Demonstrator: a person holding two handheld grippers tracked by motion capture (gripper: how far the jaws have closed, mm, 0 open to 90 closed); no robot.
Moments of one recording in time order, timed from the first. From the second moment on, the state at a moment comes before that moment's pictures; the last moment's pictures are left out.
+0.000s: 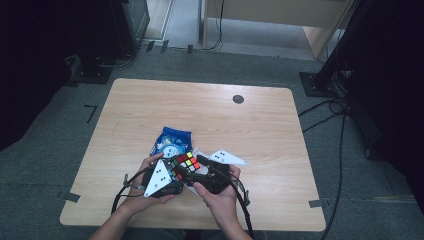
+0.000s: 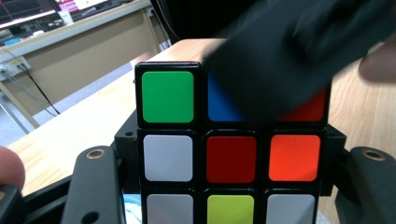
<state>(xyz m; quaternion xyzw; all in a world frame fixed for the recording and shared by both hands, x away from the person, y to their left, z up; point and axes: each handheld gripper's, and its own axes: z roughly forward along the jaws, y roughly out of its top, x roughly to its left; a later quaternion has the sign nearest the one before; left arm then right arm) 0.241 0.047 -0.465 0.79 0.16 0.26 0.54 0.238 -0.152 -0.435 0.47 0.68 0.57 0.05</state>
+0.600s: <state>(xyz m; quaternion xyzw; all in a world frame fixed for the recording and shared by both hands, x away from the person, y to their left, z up) 0.248 0.044 -0.466 0.79 0.19 0.24 0.53 0.245 -0.180 -0.434 0.51 0.65 0.57 0.07</state>
